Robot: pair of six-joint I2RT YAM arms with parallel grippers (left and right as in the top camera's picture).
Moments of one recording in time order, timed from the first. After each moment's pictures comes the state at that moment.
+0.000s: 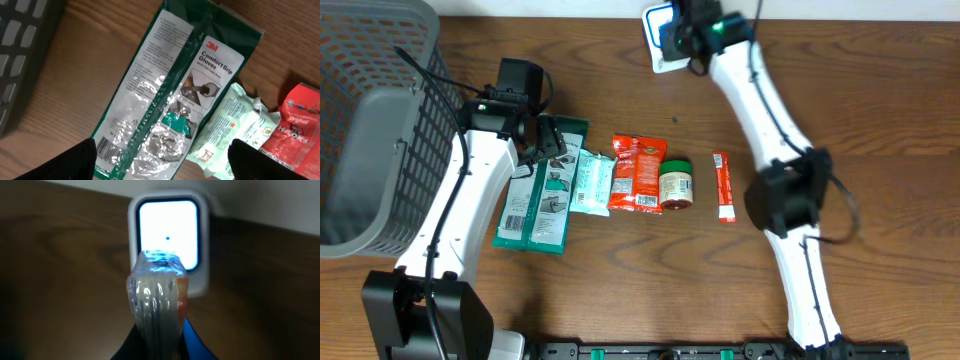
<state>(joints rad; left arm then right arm) -0.13 1.62 1.36 -1.01 -0.17 -0.48 0.37 2.51 2.60 -0.96 0.03 0.12</state>
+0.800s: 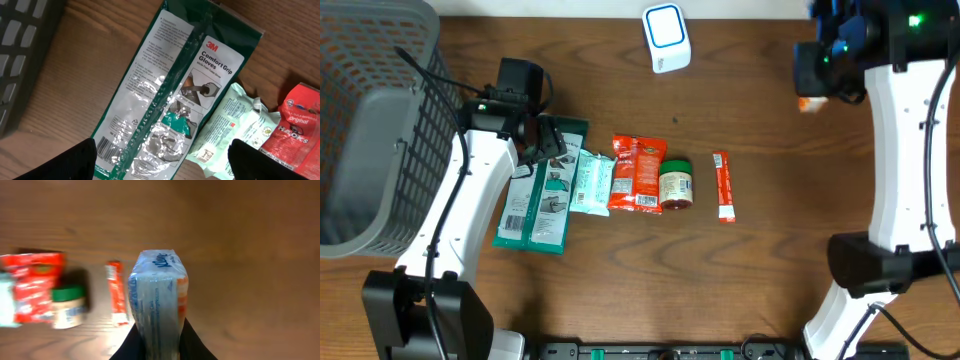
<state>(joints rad) -0.13 1.62 1.36 -1.01 -0.17 -0.48 0.11 1.97 2.44 -1.69 0.10 0.14</state>
